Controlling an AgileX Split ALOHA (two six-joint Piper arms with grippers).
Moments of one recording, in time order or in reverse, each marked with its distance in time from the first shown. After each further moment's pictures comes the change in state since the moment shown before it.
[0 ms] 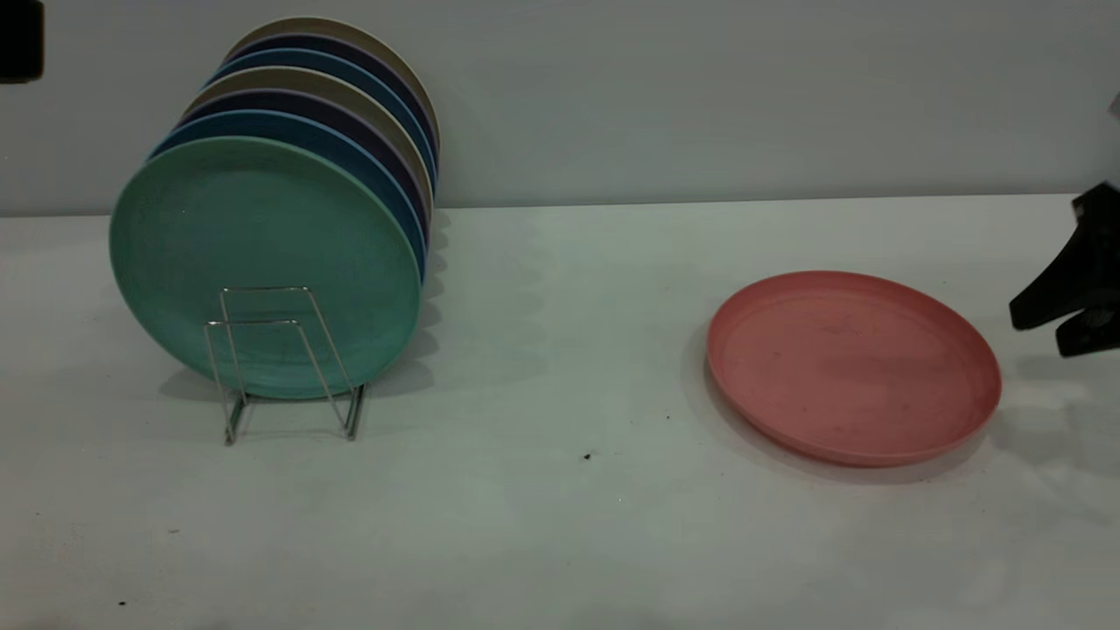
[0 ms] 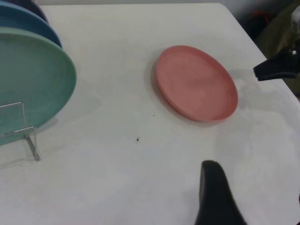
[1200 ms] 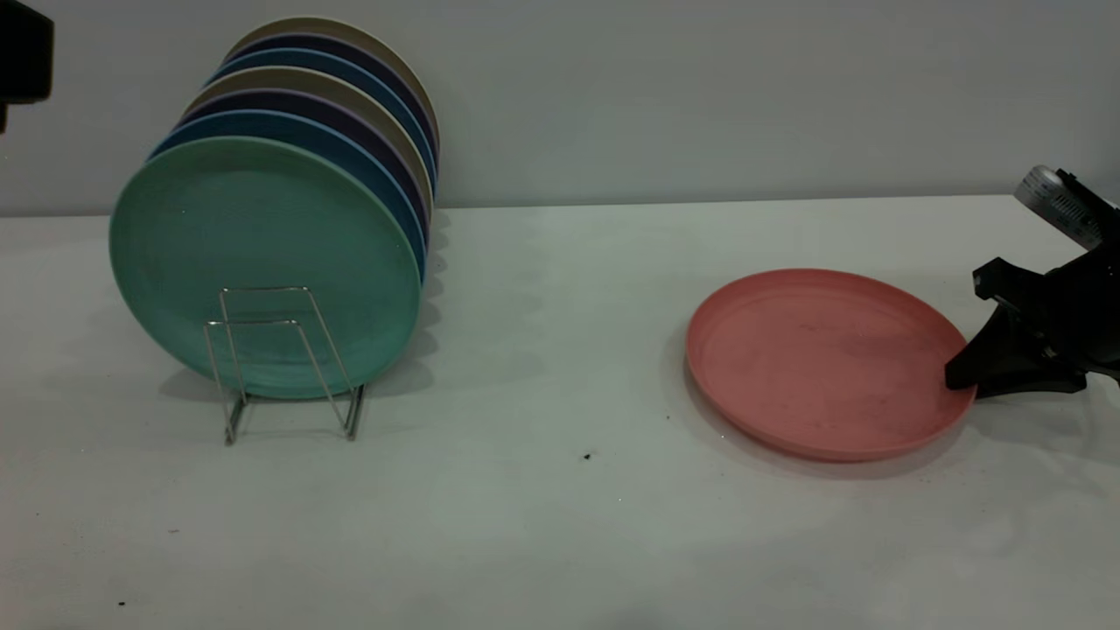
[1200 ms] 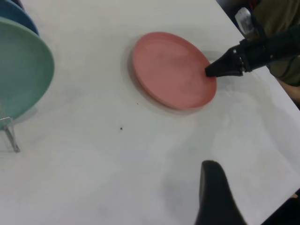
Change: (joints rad) left arm 0.000 0.000 0.000 0.000 0.068 0.001; right arm 0.088 0.207 -0.107 0.150 -0.085 -0.042
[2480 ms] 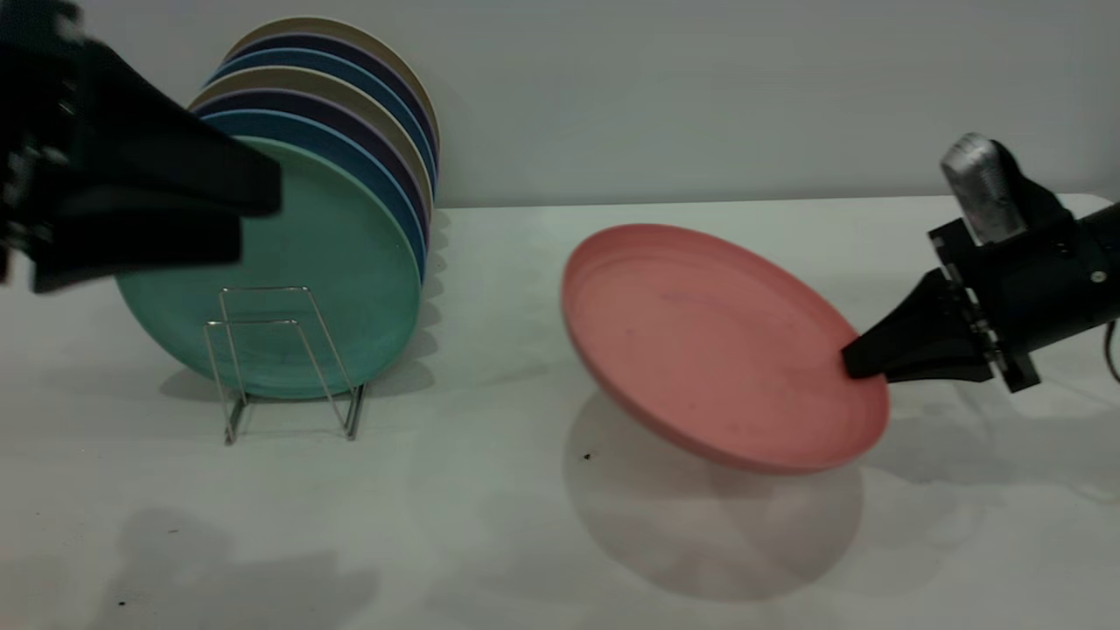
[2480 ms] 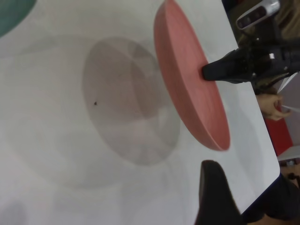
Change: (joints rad) left arm 0.000 0.556 -0.004 -0.474 0.027 0.383; right arm 0.076 0.000 0.000 0.007 0.428 -0.077
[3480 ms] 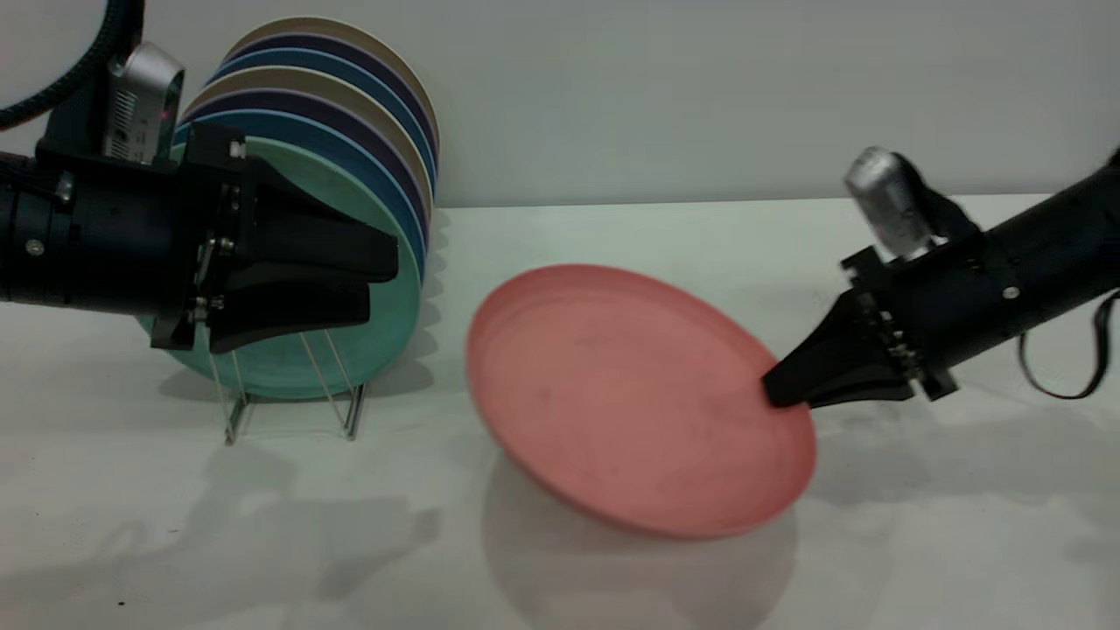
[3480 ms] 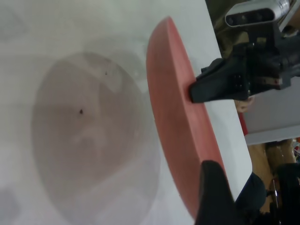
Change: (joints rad) left arm 0.000 0.436 -0.139 -0.179 0.193 0.266; right arm 0.144 0.000 0.000 0.004 -0.020 -0.041
